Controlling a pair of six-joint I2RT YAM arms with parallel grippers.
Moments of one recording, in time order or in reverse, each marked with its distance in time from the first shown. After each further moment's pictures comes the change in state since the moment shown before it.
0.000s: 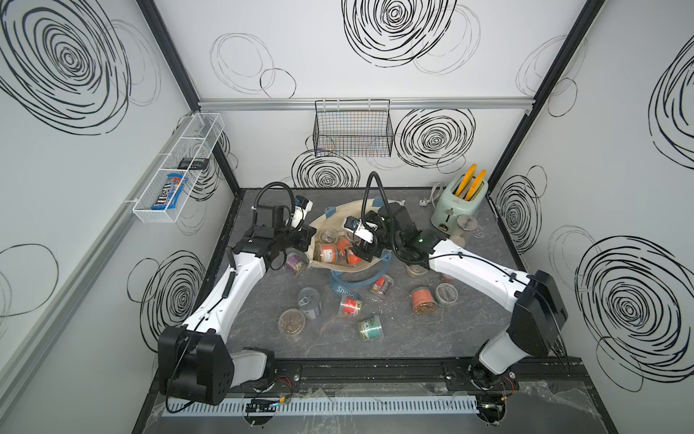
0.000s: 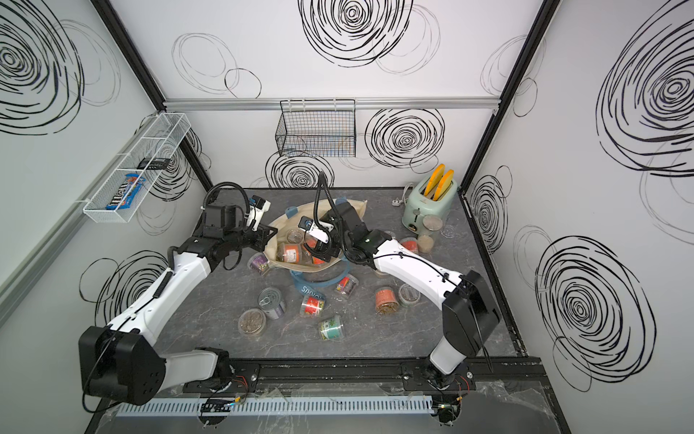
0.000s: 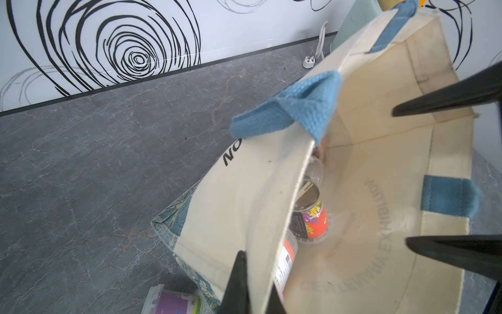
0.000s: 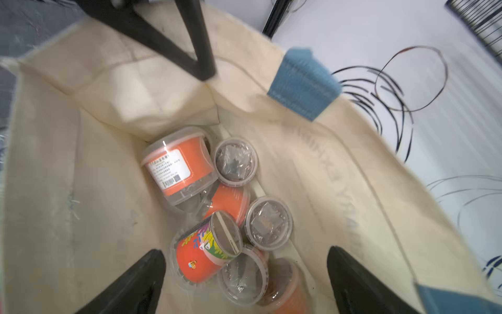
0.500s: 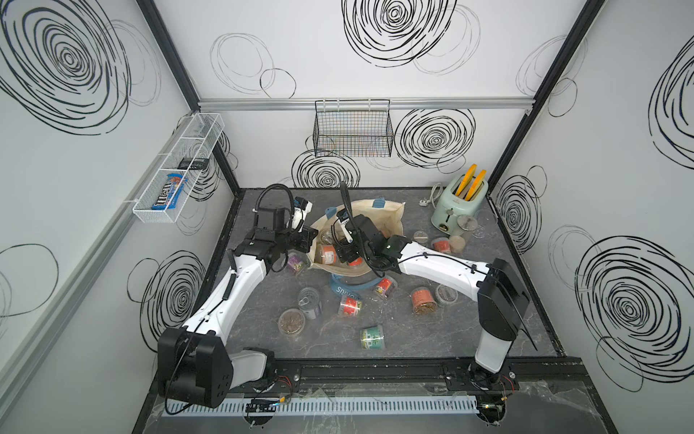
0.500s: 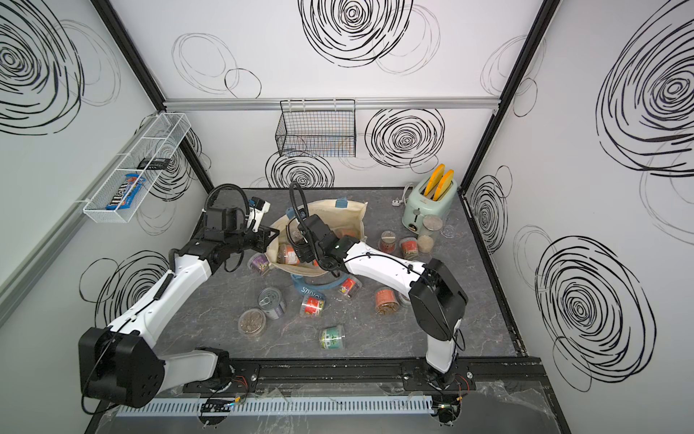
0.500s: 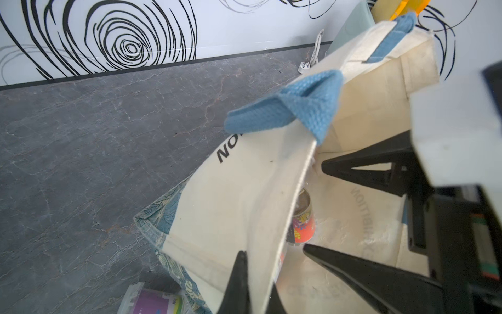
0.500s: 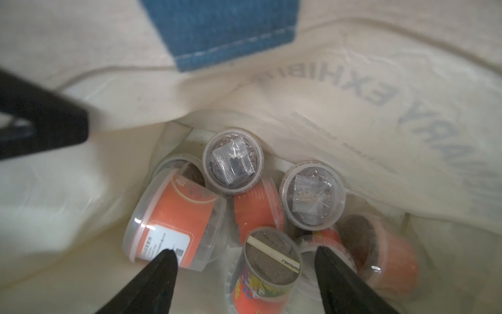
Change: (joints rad) left arm -0.007 -0.009 -0.020 0.019 0.020 -0.120; right arm 0.128 0.193 0.144 -0.048 0.346 0.826
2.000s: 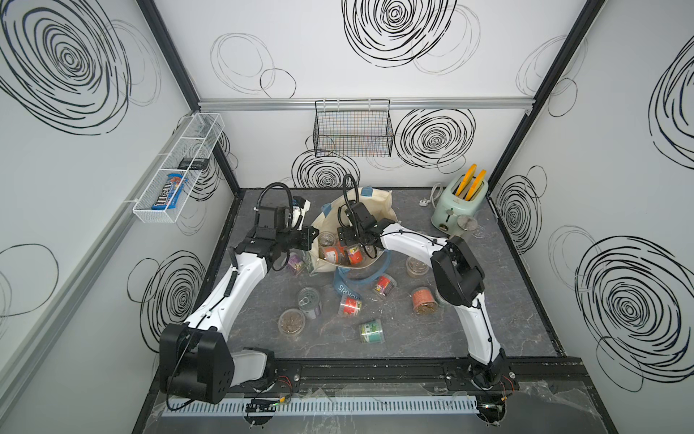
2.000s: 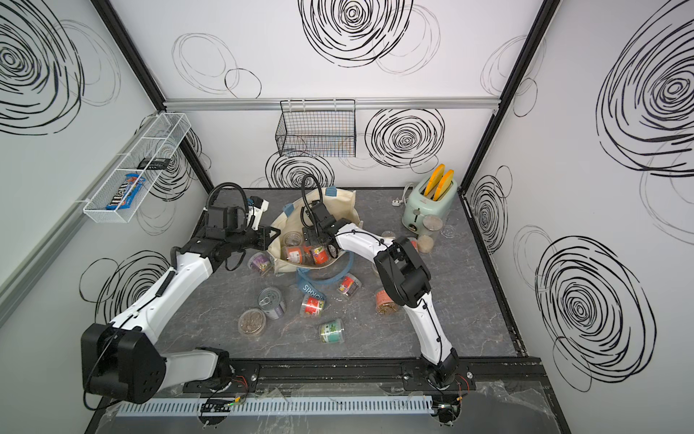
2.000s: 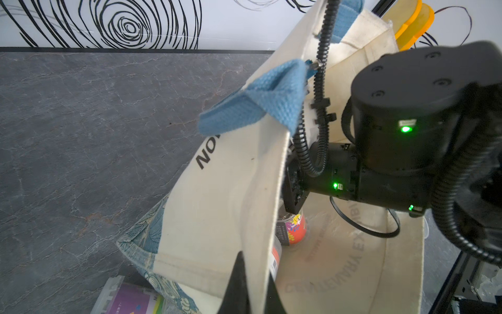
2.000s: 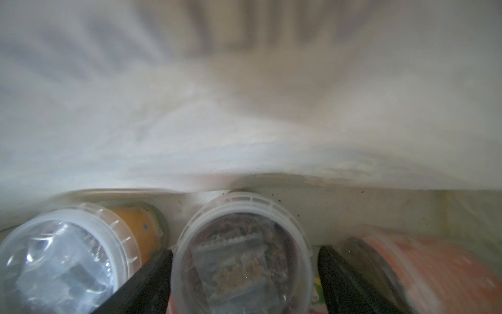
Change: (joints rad) left arm 0.000 0.020 0.013 -0.004 0.011 -0.103; right arm -0.174 0.385 0.300 -0.066 -0.124 0.110
